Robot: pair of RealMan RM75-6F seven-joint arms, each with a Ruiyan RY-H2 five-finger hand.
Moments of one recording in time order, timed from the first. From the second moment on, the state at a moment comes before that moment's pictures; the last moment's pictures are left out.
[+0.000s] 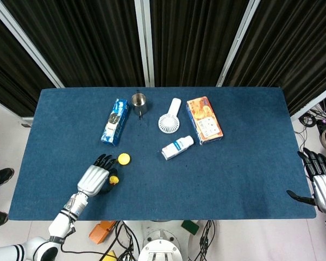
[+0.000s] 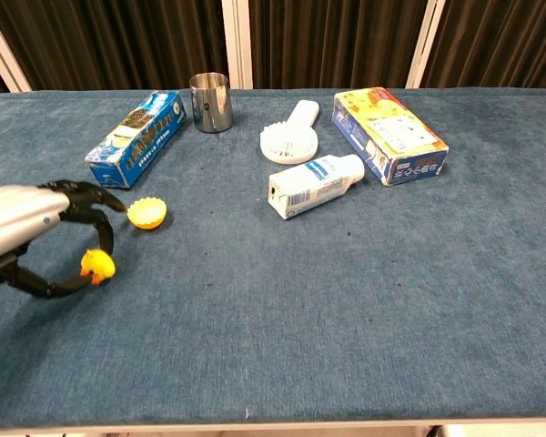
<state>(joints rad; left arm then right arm) -0.40 -1.54 -0.01 -1.51 1.45 1.11 0.29 0.07 -1.05 0.02 -1.51 -1.59 1.51 0.24</state>
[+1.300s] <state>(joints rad) -0.58 -1.64 -0.14 -1.40 1.26 1.02 0.37 0.06 -1.05 0.02 -1.50 -1.58 1.51 0.25</state>
